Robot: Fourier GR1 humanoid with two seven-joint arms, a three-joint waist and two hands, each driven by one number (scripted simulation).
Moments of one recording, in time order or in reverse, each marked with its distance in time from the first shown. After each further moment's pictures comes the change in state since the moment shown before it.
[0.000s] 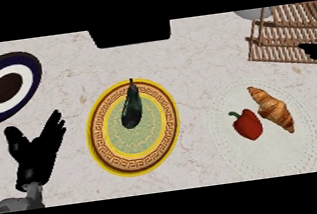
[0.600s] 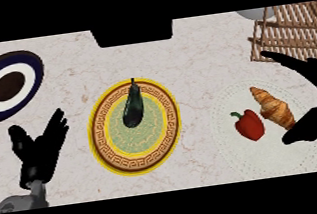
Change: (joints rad) left arm -0.010 -0.034 0.020 0.016 -0.036 -0.021 -0.010; right arm -0.083 0.153 0.164 -0.220 0.181 -0.135 0.493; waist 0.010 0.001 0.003
